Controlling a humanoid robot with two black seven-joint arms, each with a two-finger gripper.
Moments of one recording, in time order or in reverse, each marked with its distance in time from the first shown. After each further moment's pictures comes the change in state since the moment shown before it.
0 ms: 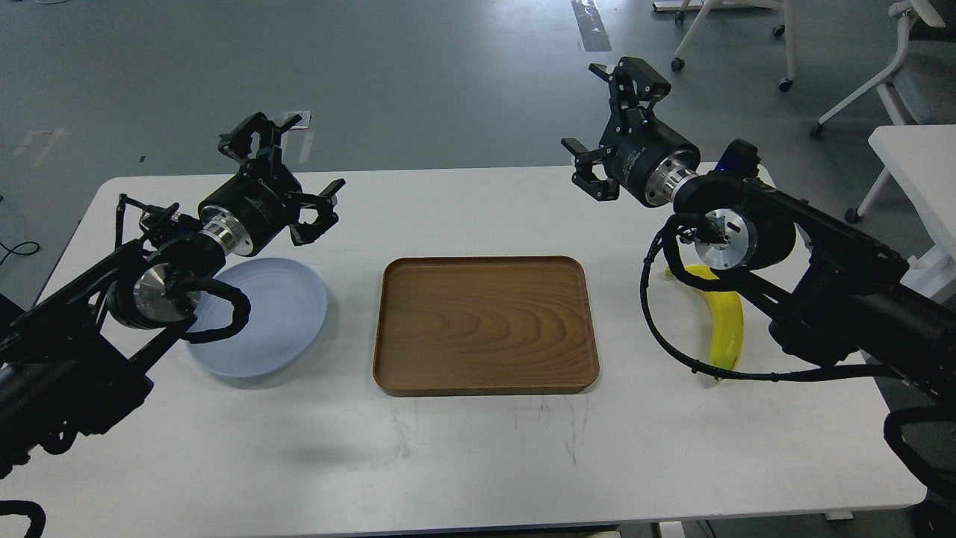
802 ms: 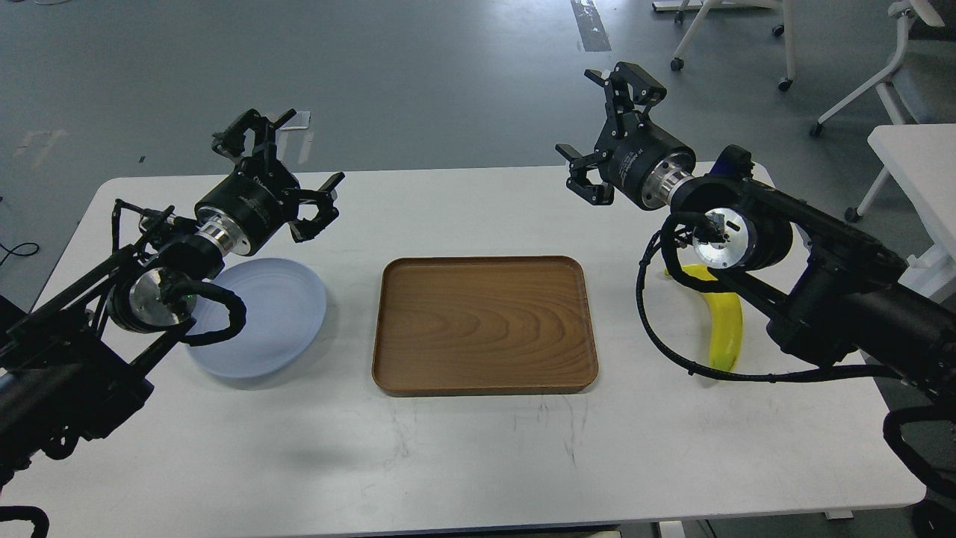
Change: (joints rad) left arm 0.020 0.004 -0.026 -0.001 -0.005 -0.036 -0.010; right arm 0.009 -0.001 -0.012 -0.007 0.017 0.004 -0.008
